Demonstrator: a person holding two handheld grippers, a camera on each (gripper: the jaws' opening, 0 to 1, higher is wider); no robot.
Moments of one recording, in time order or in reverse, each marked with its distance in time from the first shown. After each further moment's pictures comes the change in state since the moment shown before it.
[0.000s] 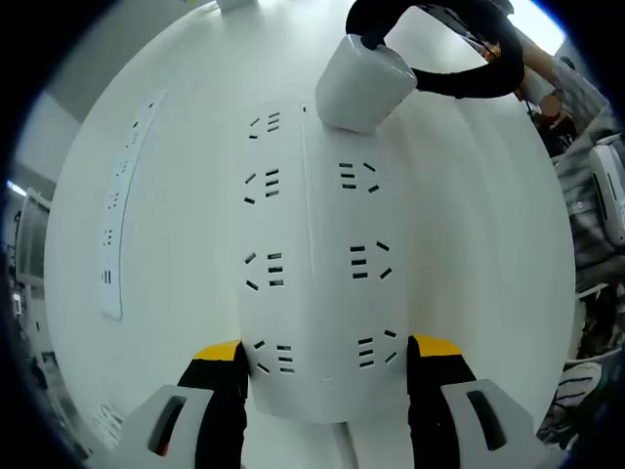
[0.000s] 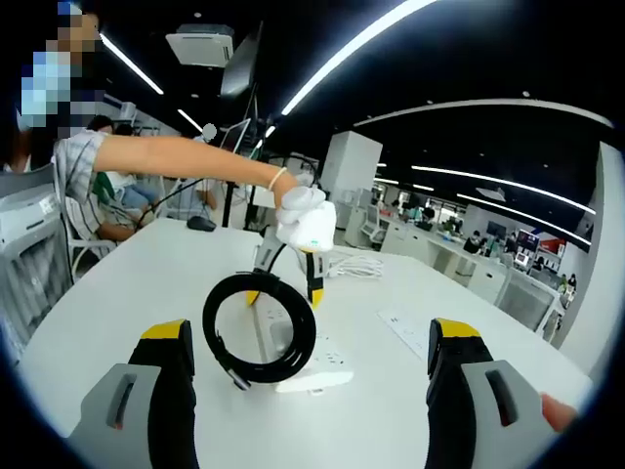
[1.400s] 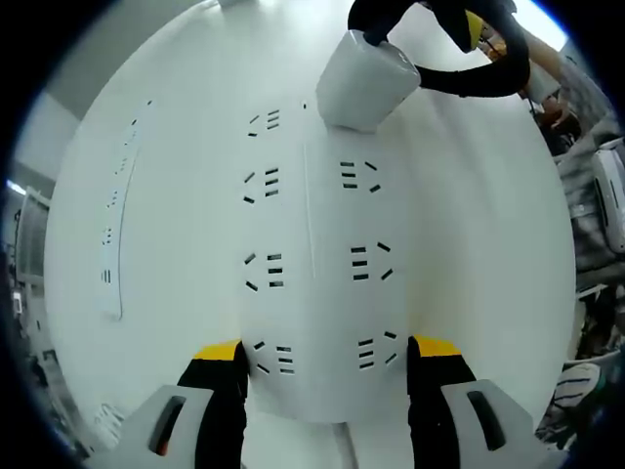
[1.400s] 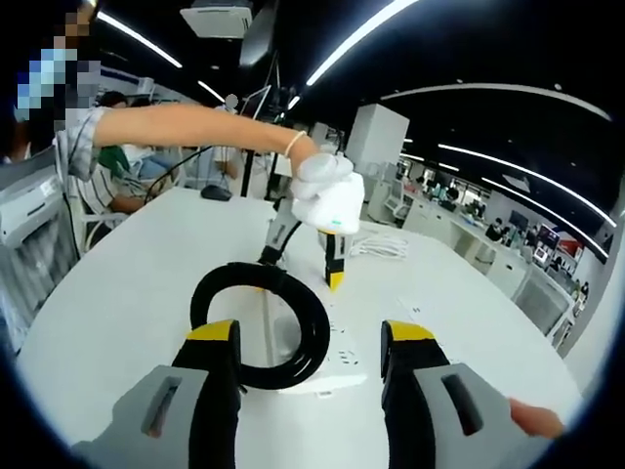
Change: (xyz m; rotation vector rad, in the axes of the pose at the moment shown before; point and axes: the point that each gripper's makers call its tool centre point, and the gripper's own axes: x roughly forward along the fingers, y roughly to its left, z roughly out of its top) left arm -0.002 0.007 -0.002 -0.003 0.020 0.002; right arm 0.039 0.017 -0.013 -0.050 0.151 0.120
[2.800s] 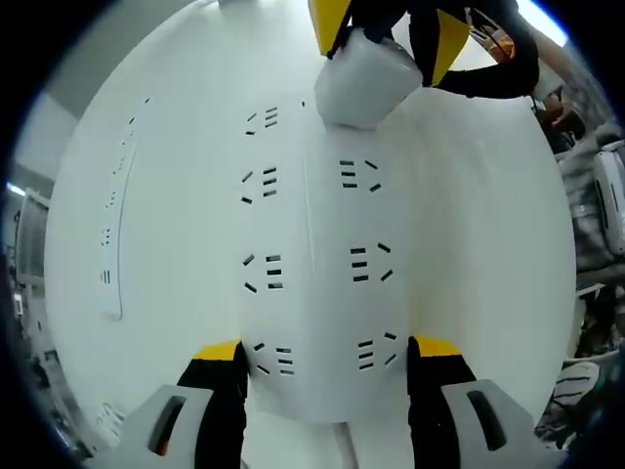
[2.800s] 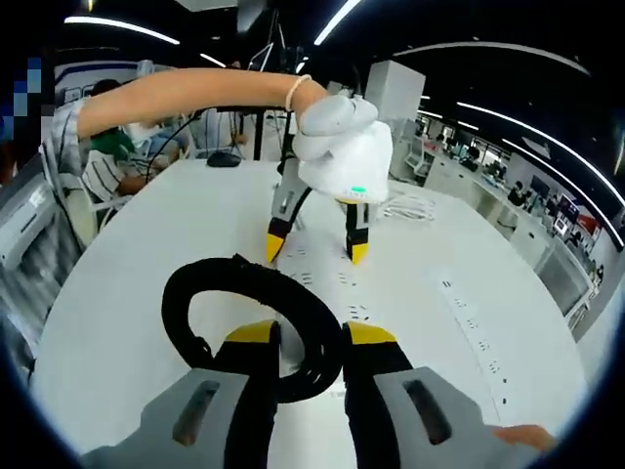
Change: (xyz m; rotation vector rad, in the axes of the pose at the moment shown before) left arm -0.001 -0.002 0.000 0.007 0.022 0.003; right arm 0.035 0.013 -0.017 0.048 0.195 0.106
